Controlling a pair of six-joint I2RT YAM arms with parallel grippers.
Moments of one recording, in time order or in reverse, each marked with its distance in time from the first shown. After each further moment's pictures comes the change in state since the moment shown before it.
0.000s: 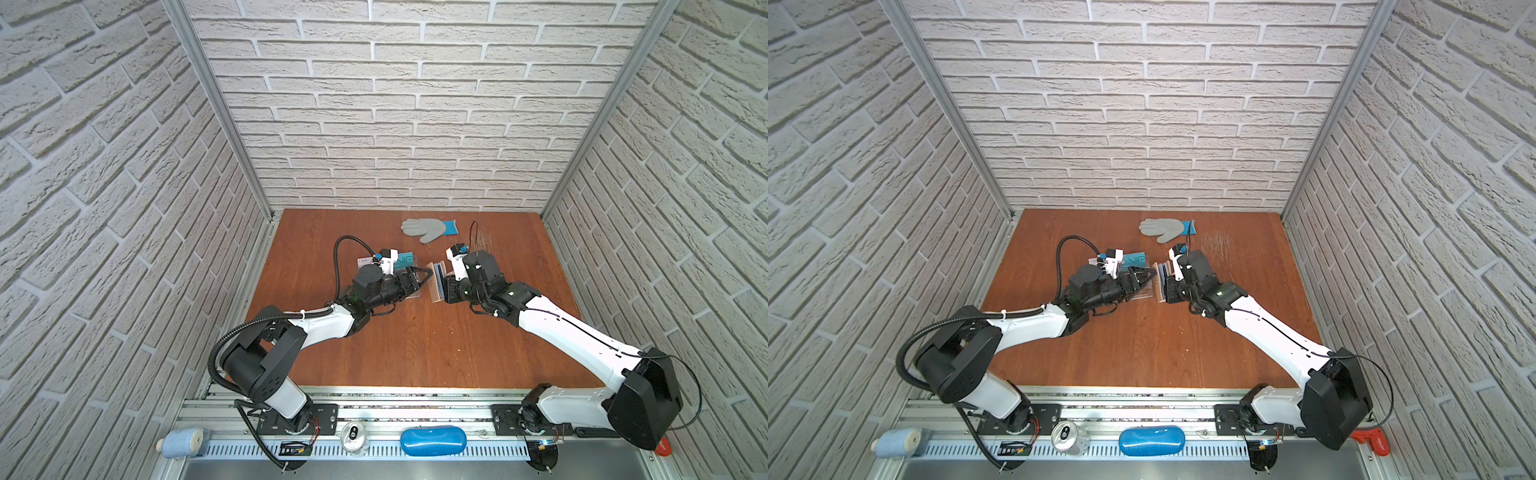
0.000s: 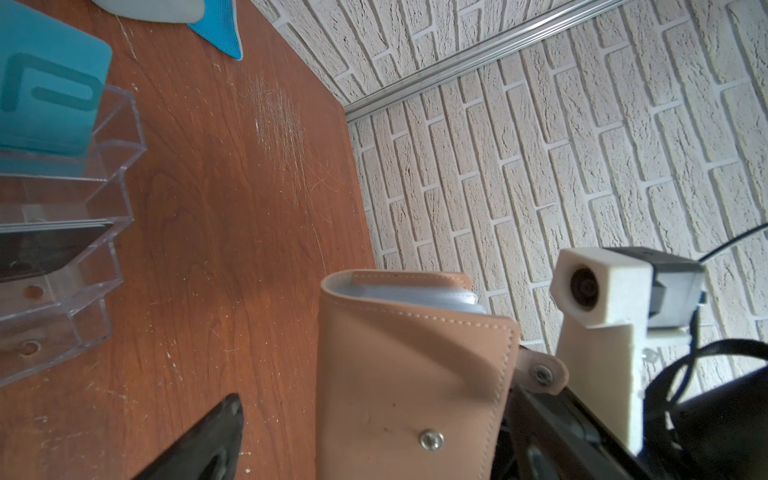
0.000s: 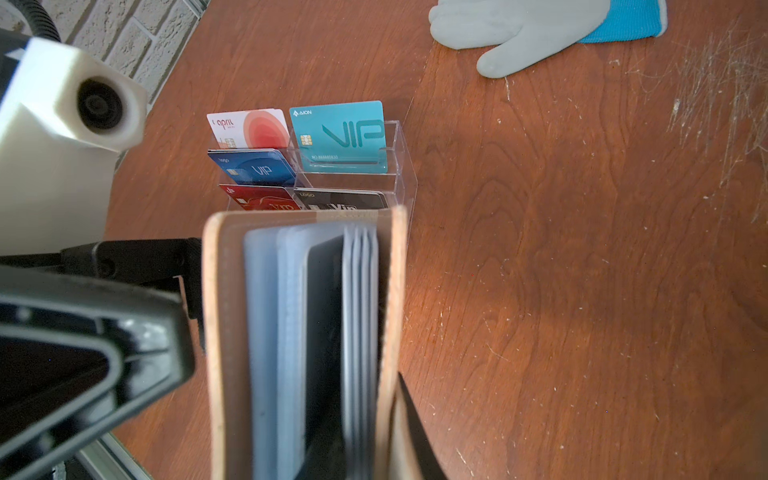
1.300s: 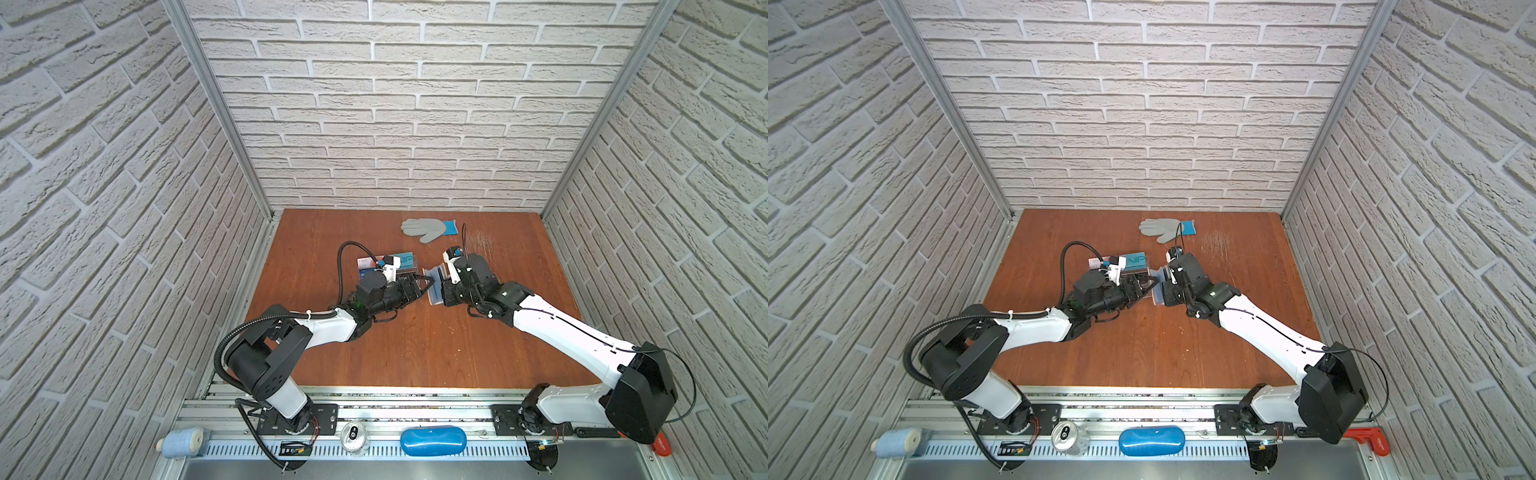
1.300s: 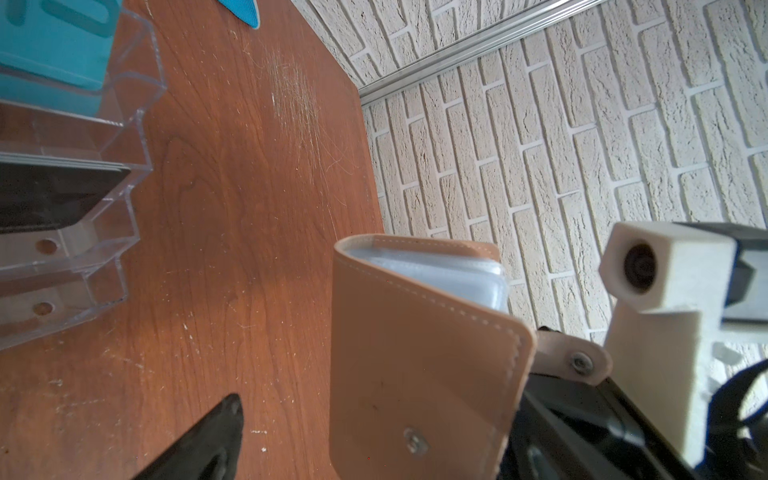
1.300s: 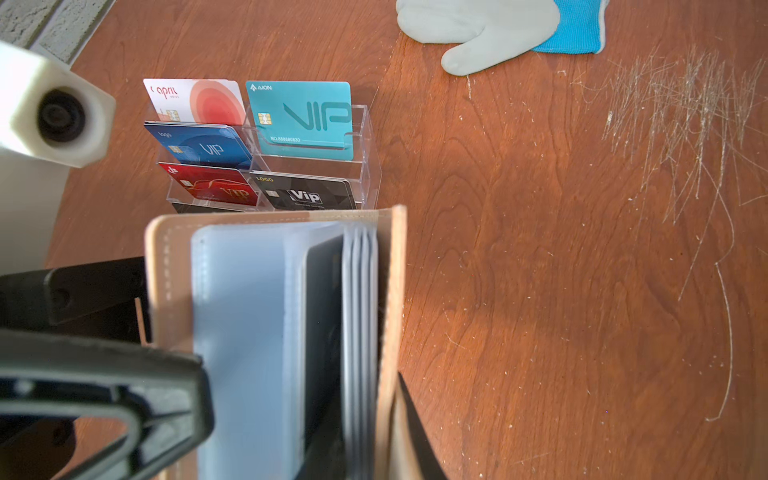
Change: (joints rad) left arm -0.037 0.029 -0.036 0.030 -0.026 -0.002; right arm 0.052 0.028 0.026 -0.063 0.158 -0.046
